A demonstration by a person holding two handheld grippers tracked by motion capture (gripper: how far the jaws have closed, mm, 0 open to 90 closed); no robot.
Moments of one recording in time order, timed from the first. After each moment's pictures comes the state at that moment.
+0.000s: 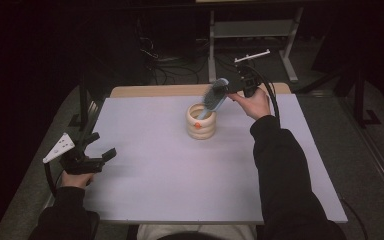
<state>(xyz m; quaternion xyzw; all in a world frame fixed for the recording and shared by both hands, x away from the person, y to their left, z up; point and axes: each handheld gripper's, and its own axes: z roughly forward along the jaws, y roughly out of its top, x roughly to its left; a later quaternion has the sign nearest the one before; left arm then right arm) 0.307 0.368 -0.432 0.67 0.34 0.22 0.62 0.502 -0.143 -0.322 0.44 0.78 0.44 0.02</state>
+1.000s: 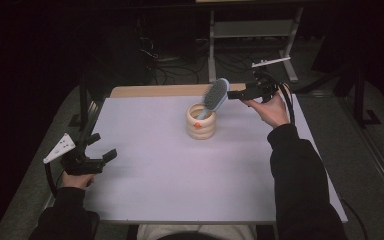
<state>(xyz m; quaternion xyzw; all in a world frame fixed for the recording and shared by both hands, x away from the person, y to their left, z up) 0.305 0.365 -0.431 0.68 0.34 0.22 0.62 0.472 -0.182 -0.320 0.42 0.78 0.46 0.08</state>
